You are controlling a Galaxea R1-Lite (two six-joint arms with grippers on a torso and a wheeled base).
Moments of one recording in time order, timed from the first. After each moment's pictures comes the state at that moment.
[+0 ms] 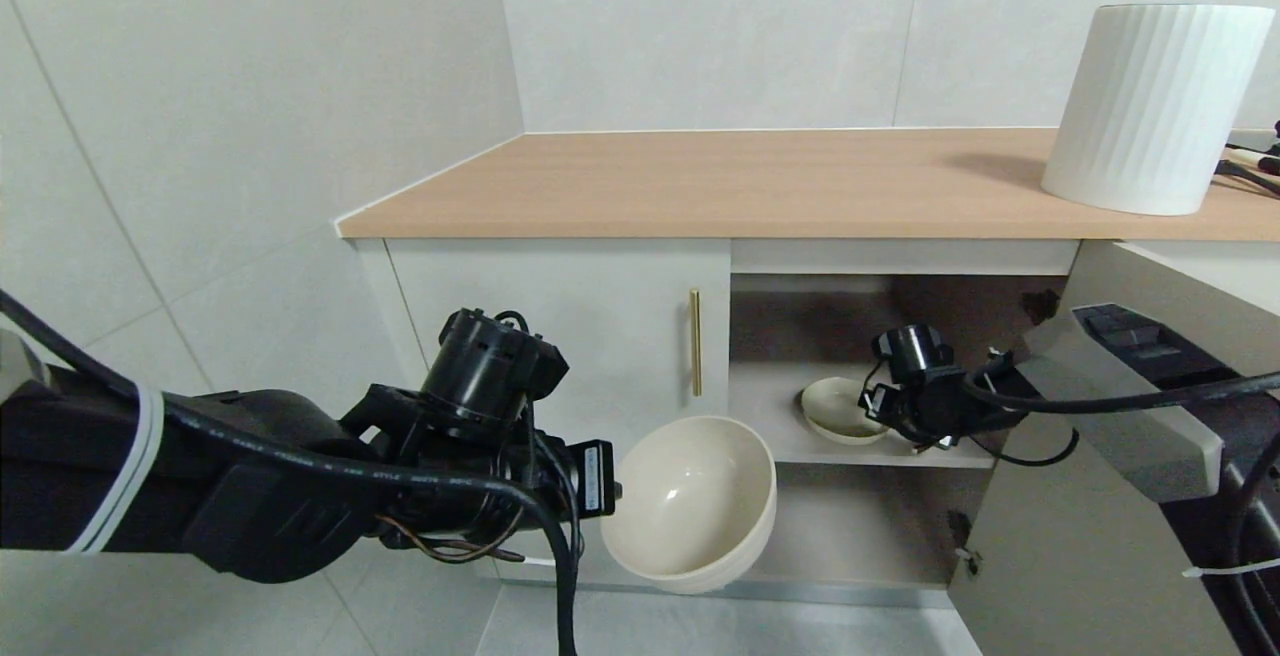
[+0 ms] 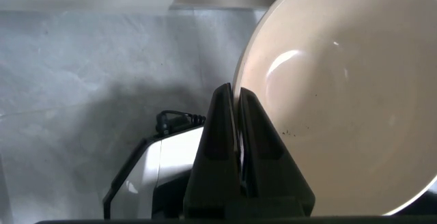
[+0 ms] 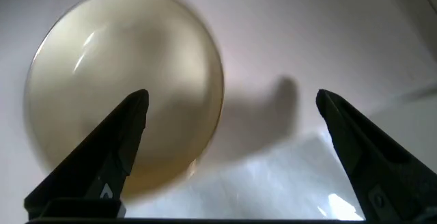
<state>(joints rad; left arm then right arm) -0.59 1.81 -0.90 -0.12 -0.10 -0.59 0.21 2.58 -1.62 -0.17 -0.39 0.59</state>
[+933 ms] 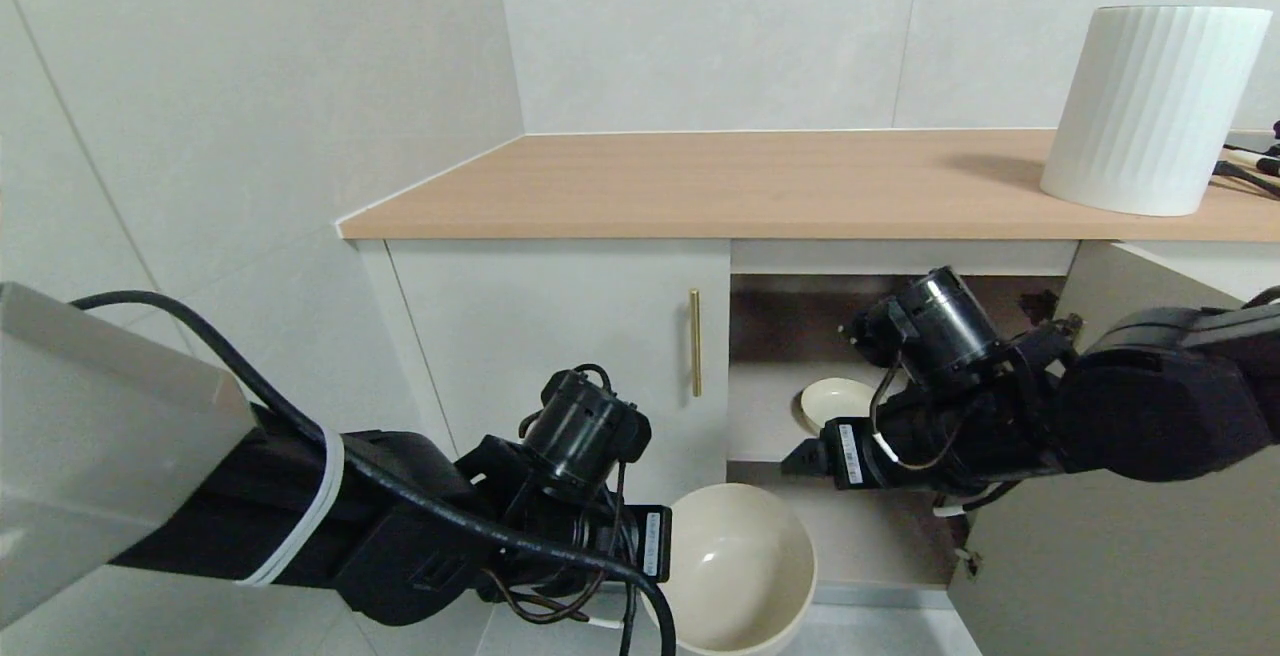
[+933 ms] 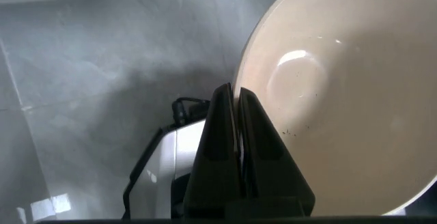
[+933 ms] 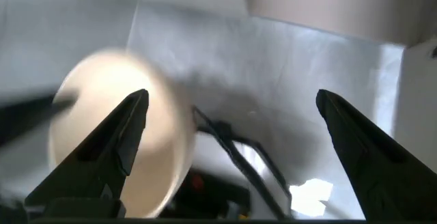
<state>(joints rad) -0.71 1.95 -0.92 -0.11 0.00 -0.57 0.63 1.82 -1.12 0.15 -0.08 0.43</state>
